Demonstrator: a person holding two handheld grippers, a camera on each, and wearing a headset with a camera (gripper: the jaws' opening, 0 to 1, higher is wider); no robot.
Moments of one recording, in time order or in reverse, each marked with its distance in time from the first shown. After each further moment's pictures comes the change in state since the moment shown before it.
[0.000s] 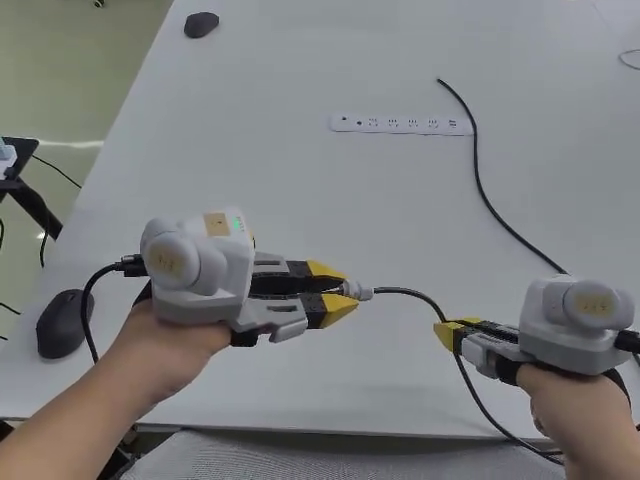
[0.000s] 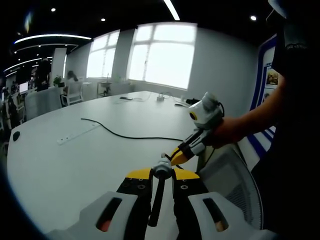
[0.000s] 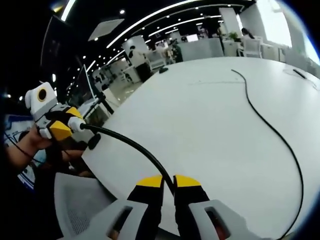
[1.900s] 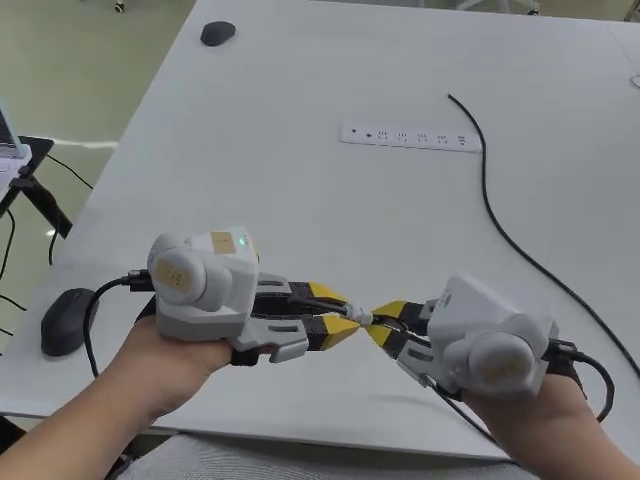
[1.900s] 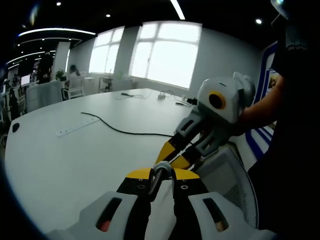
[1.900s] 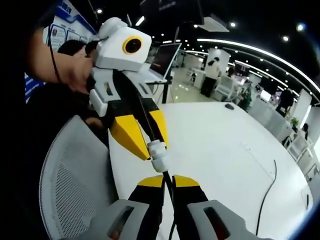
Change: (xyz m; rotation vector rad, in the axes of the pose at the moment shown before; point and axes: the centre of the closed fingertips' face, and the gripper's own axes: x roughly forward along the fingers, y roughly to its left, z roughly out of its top) left arm 0.001 -0.007 -0.010 -0.045 0.015 0.002; right arm 0.008 0.114 0.034 -0.809 -0.037 0.204
